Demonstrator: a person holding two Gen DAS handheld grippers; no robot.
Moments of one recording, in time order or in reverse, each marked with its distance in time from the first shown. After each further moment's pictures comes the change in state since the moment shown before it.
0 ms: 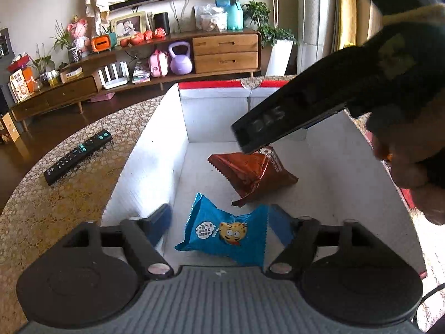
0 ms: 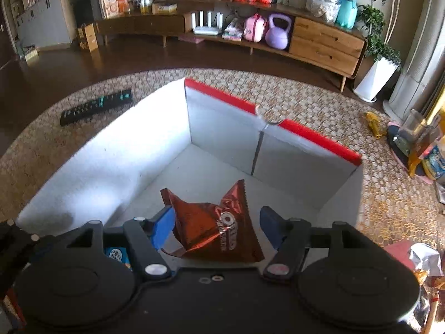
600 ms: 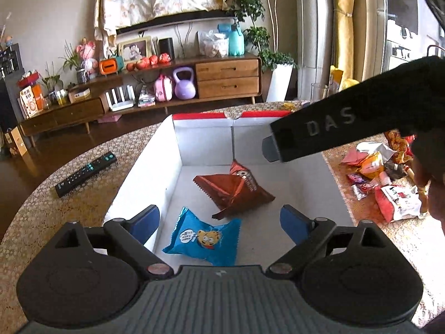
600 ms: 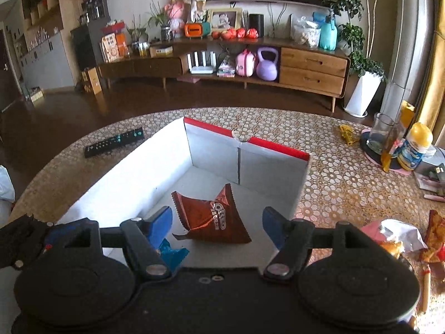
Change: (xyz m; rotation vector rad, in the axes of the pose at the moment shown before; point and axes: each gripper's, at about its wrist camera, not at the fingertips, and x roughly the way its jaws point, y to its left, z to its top) left arm -0.045 -0.031 -0.005 -0.001 -0.111 0.024; right arm -0.081 -0.023 -0.036 0.078 -0.170 0.037
